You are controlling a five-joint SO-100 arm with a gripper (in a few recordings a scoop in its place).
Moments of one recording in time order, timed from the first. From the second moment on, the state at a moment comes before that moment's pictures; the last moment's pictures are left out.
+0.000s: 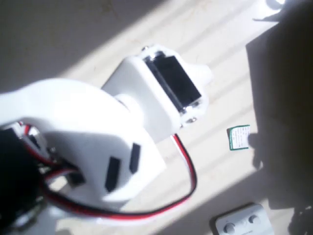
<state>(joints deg) -14.6 112.2 92.4 67.3 -13.4</state>
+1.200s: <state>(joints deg) -32.6 49.4 48.9 48.0 -5.4</state>
